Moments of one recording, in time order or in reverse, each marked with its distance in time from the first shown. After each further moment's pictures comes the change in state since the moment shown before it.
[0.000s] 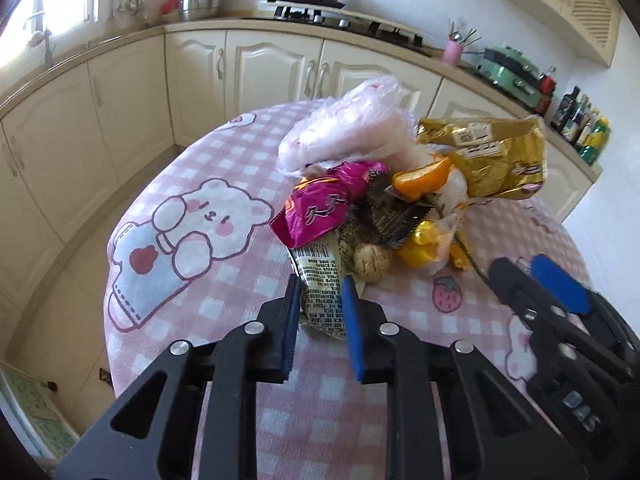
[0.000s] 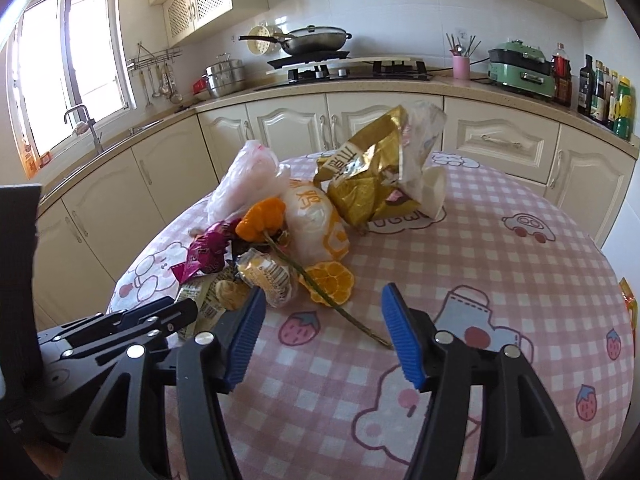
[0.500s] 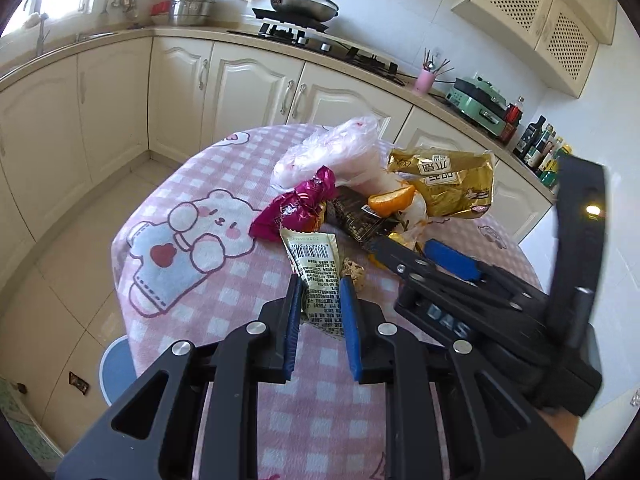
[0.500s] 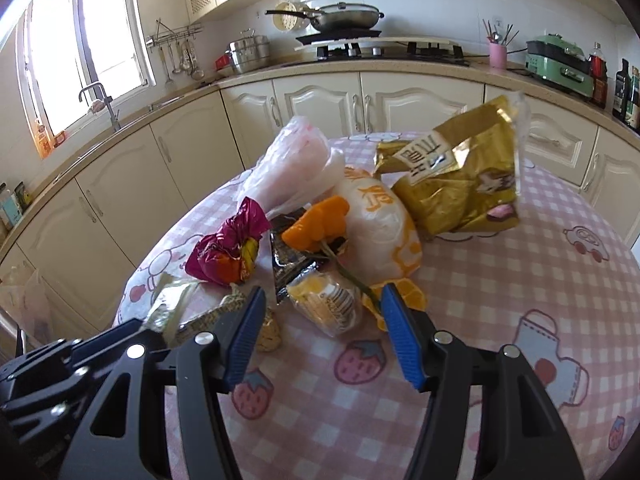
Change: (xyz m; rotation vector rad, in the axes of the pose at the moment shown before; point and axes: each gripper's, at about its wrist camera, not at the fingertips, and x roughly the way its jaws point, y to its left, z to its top) left arm -0.036 0.023 -0.006 -0.038 -0.063 -0.145; right arm 0.044 0.035 0.018 -0.041 0.087 0.070
